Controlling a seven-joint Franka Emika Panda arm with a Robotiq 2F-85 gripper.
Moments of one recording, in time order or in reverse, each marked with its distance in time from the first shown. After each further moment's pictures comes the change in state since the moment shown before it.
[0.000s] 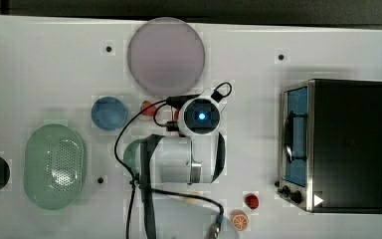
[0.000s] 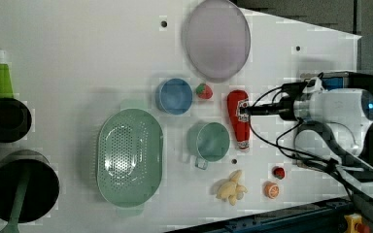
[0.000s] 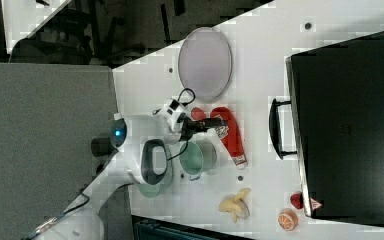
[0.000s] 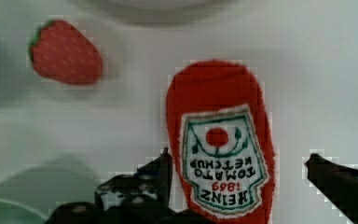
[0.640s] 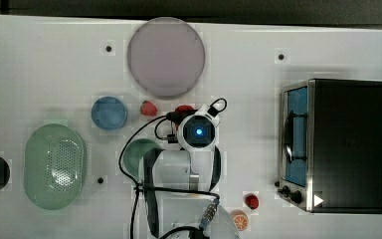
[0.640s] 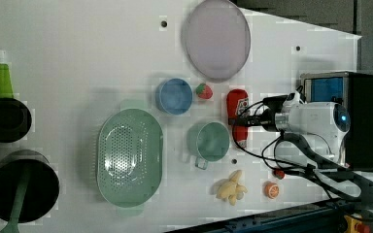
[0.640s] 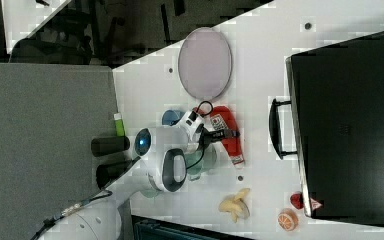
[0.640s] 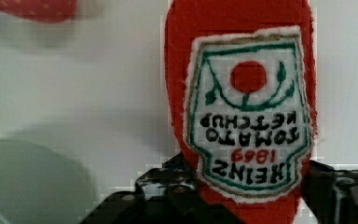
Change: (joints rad) arm 0.000 0.082 0.002 -0.082 -0.009 0.144 -0.005
